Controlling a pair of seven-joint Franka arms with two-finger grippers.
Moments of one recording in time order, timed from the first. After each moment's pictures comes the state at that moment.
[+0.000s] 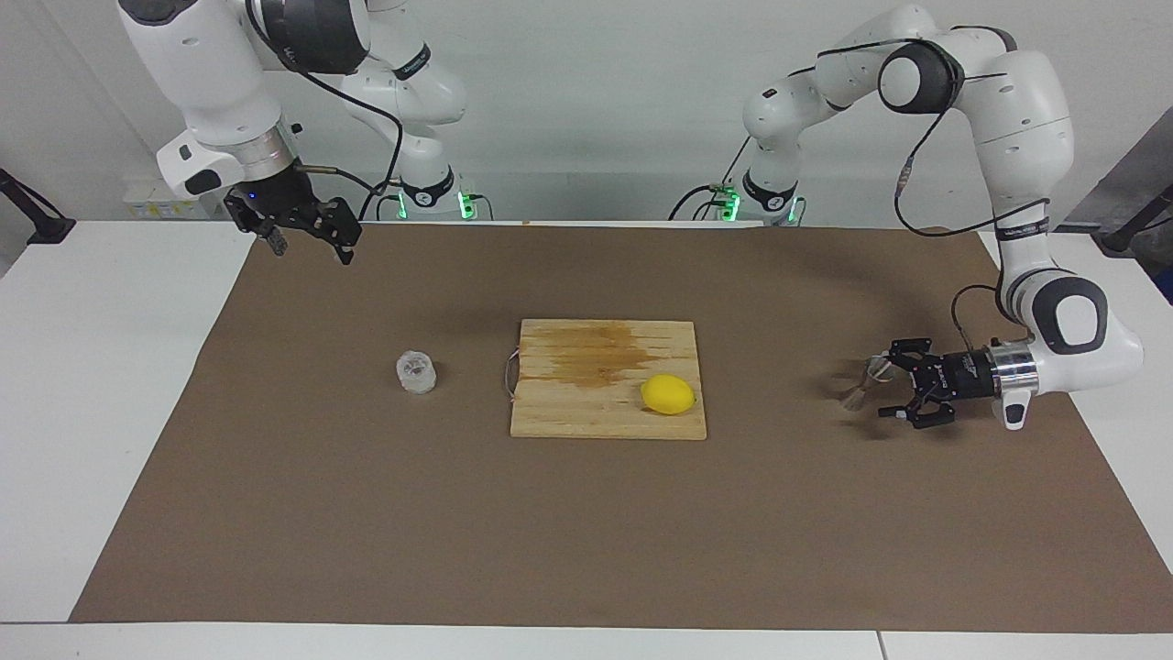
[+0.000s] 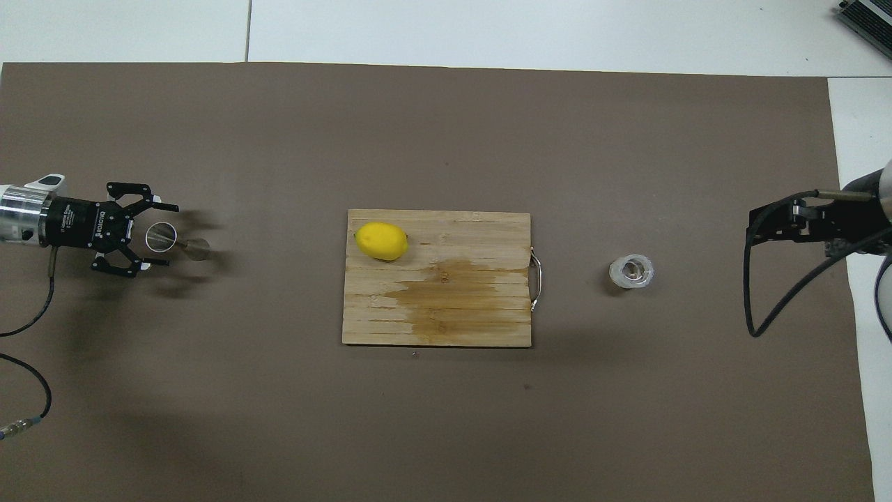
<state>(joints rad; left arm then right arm) 0.45 0.64 -0.11 -1.61 -0.88 1.50 -0.80 -0.05 -0.02 0.06 -1.63 -0.01 1.57 0.17</state>
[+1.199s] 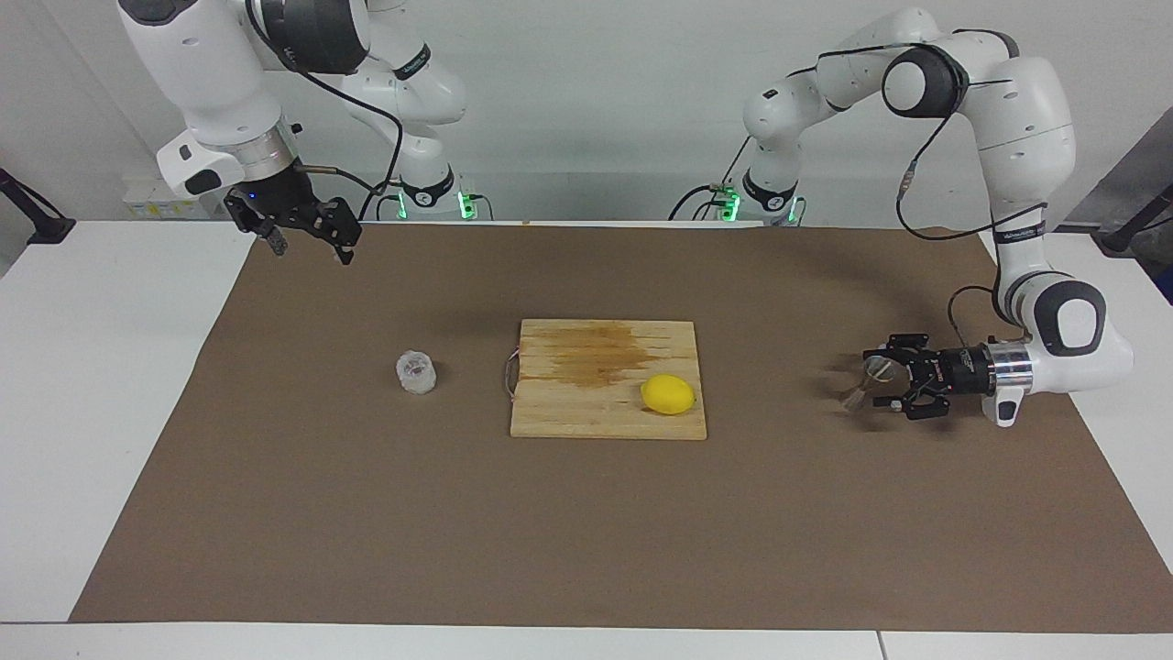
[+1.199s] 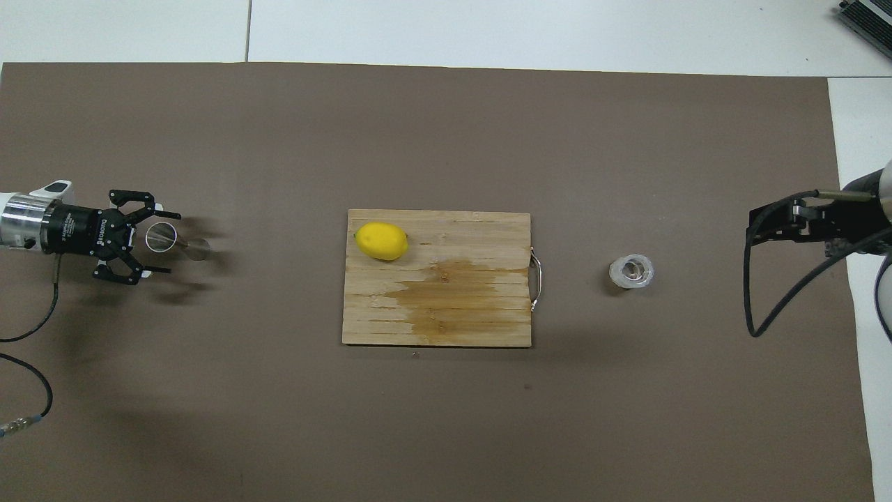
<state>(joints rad) 0.47 0.66 -0.11 -1.61 -0.91 1.42 -0.72 -0.05 -0.02 0.06 -1.63 -0.01 1.57 0.17</state>
